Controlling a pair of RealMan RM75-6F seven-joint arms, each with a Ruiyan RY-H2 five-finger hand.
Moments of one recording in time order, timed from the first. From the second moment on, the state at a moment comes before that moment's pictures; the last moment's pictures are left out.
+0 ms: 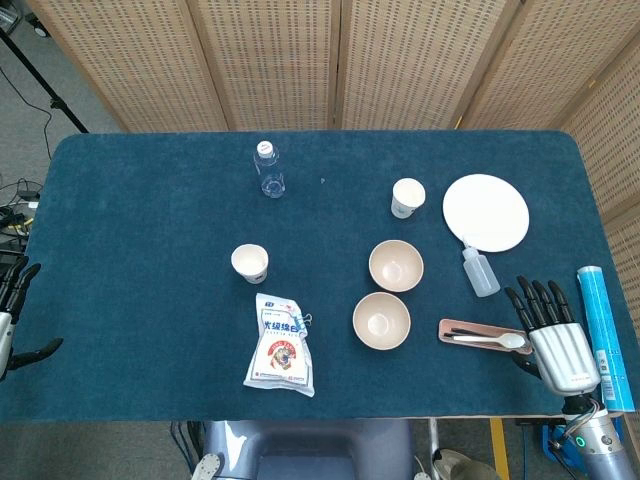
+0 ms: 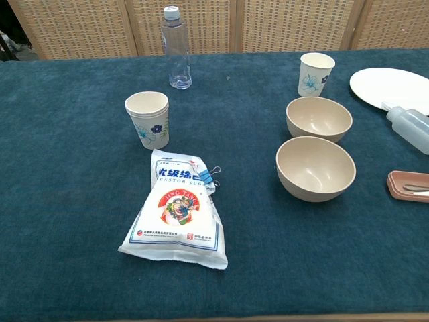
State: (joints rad) left arm -0.09 -1.07 -0.05 -1.61 1.53 1.52 -0.10; right arm 0.17 -1.27 0.00 -1.38 -1.63 1.56 -0.14
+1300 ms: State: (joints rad) left arm -0.10 -1.05 -0.07 -1.57 1.48 1.49 -0.16; right arm 0.46 -1.52 0.02 -1.41 -1.71 1.14 -0.16
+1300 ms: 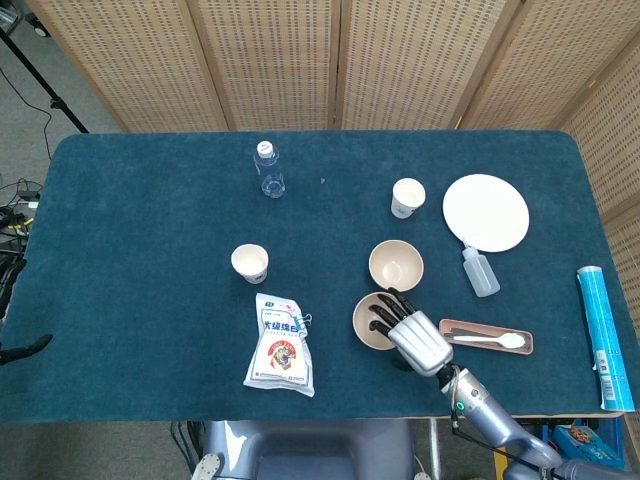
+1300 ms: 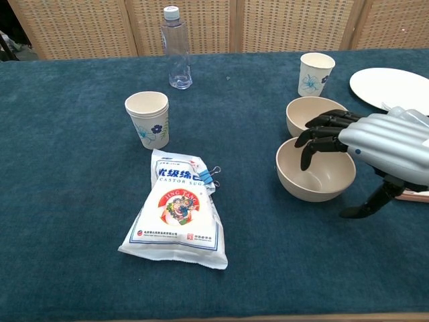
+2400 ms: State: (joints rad) left arm -0.09 -1.05 -0.07 -1.55 1.47 1.49 -0.19; right arm 0.46 -1.64 -0.03 -1.21 -1.74 1.25 -0.07
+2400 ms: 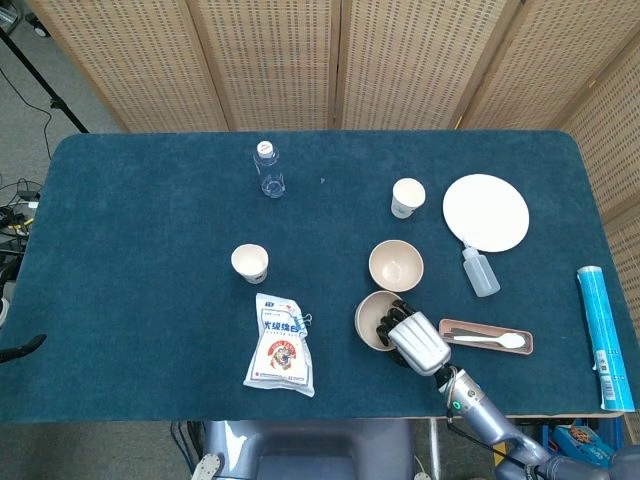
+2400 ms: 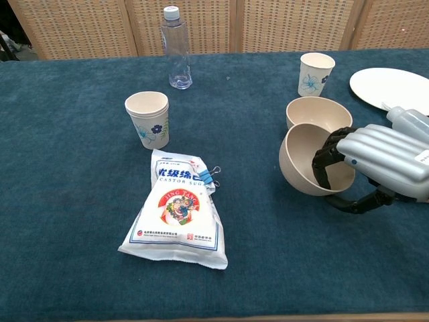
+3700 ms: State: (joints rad) left arm -0.09 -1.04 -0.07 -1.55 1.47 1.48 -0.21; right arm 0.72 -1.44 0.24 -1.58 -1.18 0.91 -0.78
